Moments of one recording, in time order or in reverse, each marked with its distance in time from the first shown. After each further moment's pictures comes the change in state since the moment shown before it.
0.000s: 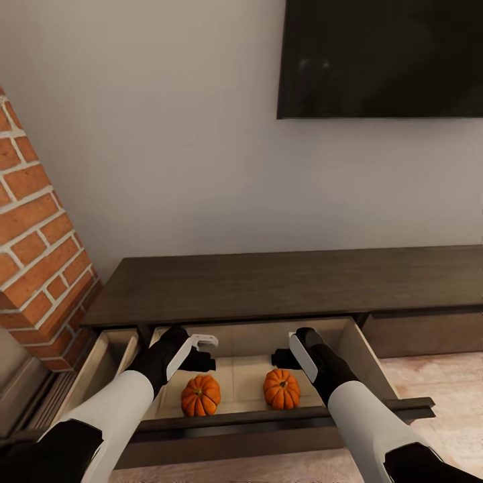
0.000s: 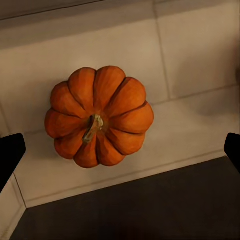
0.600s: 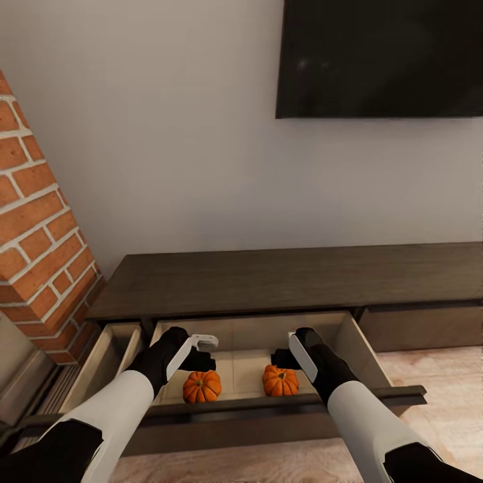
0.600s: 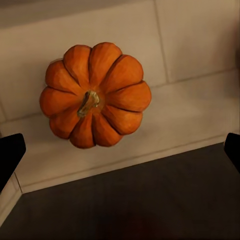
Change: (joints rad) left arm 0.000 0.000 0.000 0.000 0.000 0.000 0.000; right arm 0.000 0.001 0.000 0.000 0.000 0.000 0.000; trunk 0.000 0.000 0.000
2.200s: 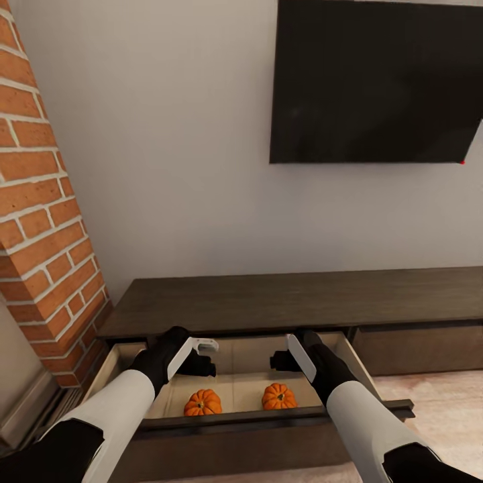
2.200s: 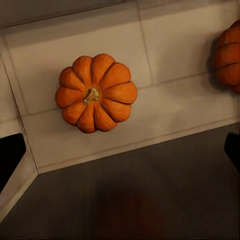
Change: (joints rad) left arm -0.003 -0.005 0.000 0.001 0.007 0.083 0.003; right arm 0.000 0.005 0.003 -0.003 -0.002 0.043 -0.003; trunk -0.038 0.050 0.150
